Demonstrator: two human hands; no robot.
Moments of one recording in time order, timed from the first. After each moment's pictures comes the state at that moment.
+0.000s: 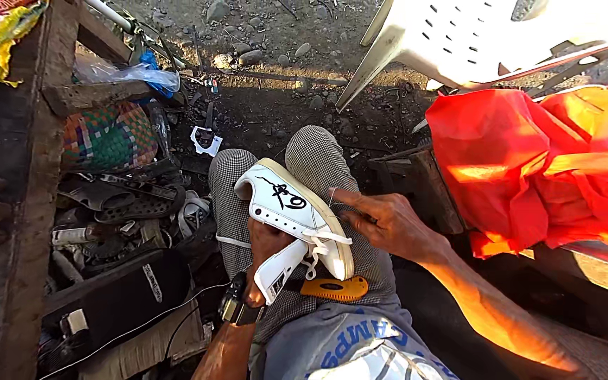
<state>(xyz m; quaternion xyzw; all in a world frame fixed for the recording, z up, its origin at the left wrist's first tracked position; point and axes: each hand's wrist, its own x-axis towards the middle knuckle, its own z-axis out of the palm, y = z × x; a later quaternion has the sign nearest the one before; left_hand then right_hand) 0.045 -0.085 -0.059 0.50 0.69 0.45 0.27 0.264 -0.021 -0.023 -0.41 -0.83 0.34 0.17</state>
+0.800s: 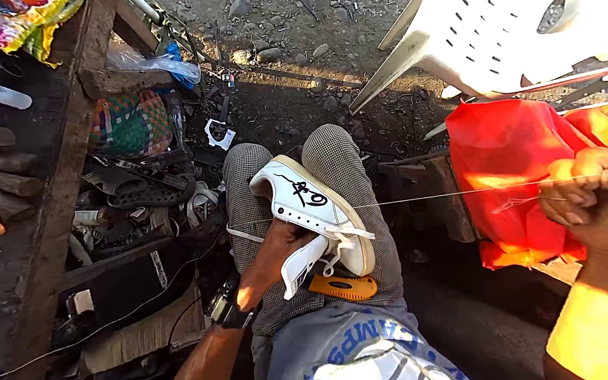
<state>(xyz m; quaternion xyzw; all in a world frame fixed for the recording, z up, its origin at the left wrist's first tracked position) 0.012 -0.094 -0.057 0.49 0.47 0.47 0.57 0.415 0.018 0.063 -0.44 -0.56 0.58 0.40</state>
